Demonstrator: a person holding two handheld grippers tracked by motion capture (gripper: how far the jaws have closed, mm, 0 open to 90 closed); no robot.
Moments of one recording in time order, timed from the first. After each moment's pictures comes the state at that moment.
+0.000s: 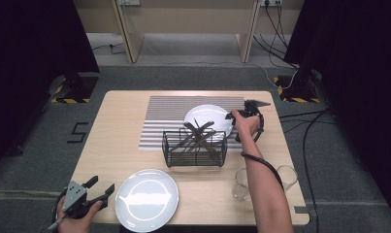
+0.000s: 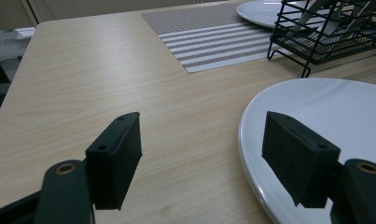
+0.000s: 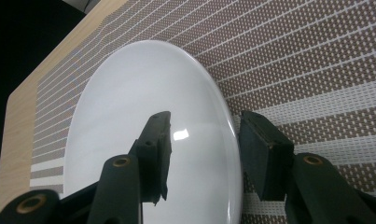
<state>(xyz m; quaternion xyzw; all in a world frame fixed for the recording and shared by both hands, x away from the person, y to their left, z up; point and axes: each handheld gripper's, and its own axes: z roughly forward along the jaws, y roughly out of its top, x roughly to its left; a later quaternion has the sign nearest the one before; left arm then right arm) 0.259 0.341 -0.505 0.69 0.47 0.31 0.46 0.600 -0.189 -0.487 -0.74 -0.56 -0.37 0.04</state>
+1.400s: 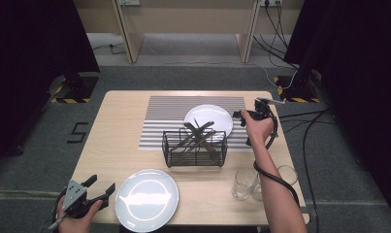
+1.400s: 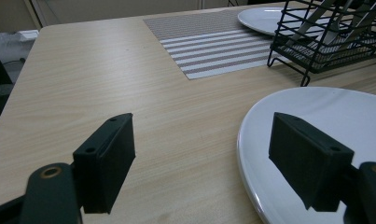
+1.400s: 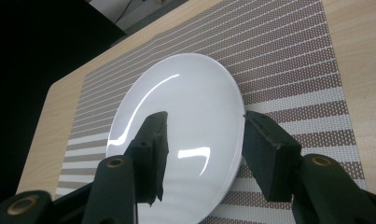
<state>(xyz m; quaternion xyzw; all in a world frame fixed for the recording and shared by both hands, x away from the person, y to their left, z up) 0.260 0.339 -0.501 0.68 0.47 0.31 0.47 0.549 -0.208 -0.433 -0.69 -0.58 -0.43 -0.01</state>
